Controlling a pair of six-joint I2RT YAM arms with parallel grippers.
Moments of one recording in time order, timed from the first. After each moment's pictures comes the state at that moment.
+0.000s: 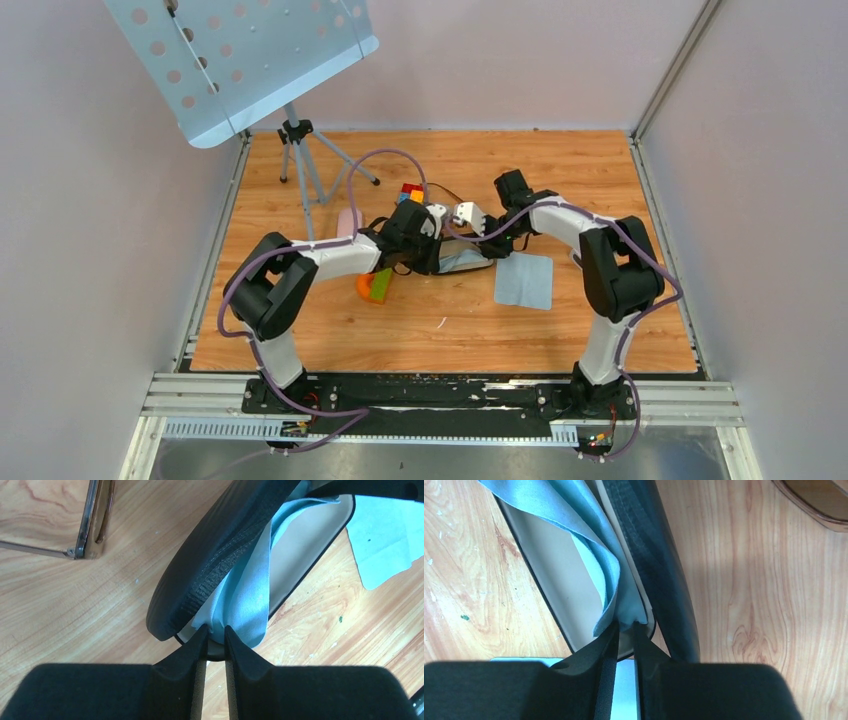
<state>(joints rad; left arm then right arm) -0.69 1.78 1.01 -0.07 0.19 -0.22 0.37 1.85 1.22 -0.60 -0.51 -0.97</state>
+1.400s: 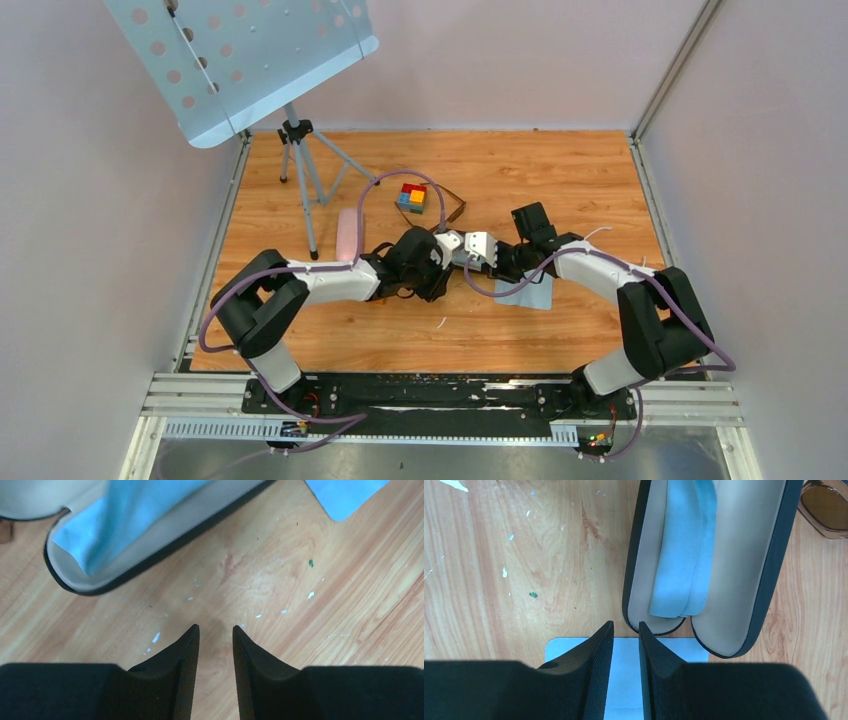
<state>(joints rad) -0.83 1.67 0.84 0.05 0.15 -0.09 0.41 1.48 0.79 -0.33 -0.55 -1.01</state>
